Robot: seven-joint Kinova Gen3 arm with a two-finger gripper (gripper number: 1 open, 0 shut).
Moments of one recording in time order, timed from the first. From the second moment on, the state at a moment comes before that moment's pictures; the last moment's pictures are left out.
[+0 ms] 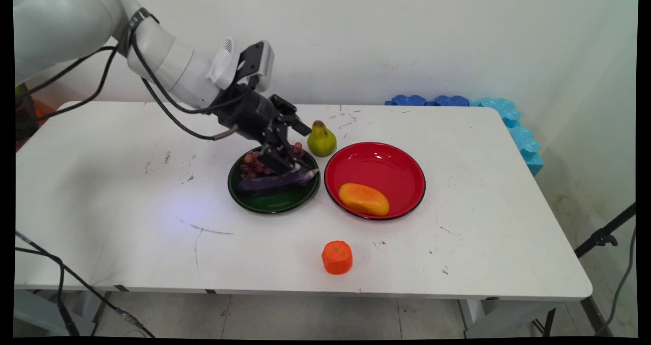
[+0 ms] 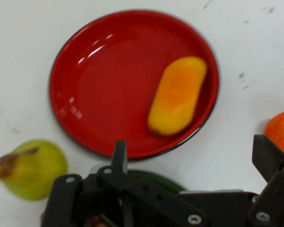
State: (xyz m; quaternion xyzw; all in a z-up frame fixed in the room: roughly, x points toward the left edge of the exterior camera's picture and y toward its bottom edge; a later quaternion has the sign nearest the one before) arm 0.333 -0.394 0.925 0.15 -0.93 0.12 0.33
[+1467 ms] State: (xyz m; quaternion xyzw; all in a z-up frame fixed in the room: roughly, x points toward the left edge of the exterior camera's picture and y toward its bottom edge) arm 0.382 -0.423 0.807 0.19 -0.95 0.06 0.23
